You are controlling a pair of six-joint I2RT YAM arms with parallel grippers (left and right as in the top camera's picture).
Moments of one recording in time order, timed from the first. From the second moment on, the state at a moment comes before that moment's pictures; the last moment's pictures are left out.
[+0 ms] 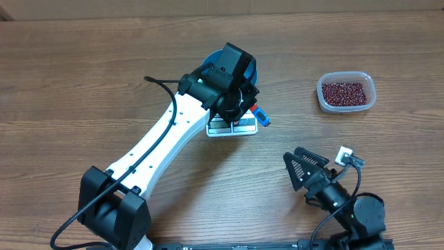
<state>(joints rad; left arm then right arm) -0.59 1.79 1.58 -0.81 0.20 -1.35 0.28 0.13 0.06 0.08 -0.39 0.95</state>
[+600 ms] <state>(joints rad) -0.59 1.79 1.58 -0.81 0.22 -1.41 0.28 0.91 0.40 0.27 -0.47 0.71</state>
